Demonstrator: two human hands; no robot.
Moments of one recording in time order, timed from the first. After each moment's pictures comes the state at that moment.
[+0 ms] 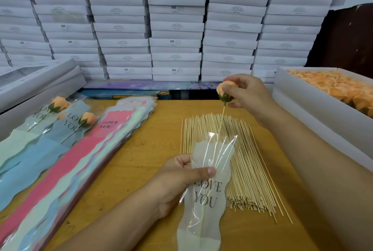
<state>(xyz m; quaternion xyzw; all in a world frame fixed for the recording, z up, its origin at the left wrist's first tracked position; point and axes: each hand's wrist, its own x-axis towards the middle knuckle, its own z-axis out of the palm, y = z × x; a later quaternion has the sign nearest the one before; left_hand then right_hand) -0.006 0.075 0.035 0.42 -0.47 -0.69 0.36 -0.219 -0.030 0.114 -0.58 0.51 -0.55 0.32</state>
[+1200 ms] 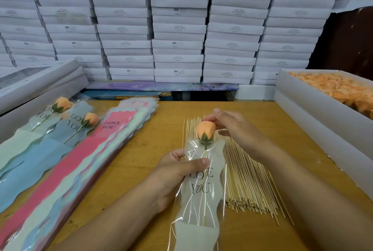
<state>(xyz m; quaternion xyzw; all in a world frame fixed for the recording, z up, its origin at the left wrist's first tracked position) 0.002 0.064 0.037 0.42 -0.42 -0.69 0.40 -0.187 0.019 0.077 -0.65 0.49 -0.43 0.39</state>
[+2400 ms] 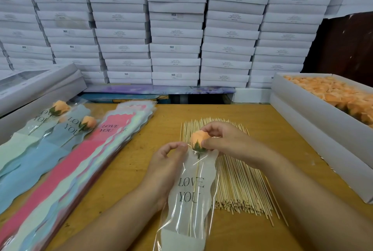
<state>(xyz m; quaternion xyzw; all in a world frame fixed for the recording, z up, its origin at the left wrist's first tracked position) -0.004 0.055 0.030 0.48 -0.41 -0.60 0.50 -0.190 0.021 0.070 -0.68 0.50 -0.32 0.43</state>
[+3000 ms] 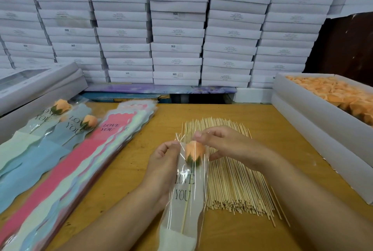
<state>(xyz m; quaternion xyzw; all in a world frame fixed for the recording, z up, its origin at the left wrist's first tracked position) -0.005 0.054 0.030 0.50 -0.39 -0.57 0.52 -0.183 0.030 0.075 -0.71 0.47 -0.27 0.44</state>
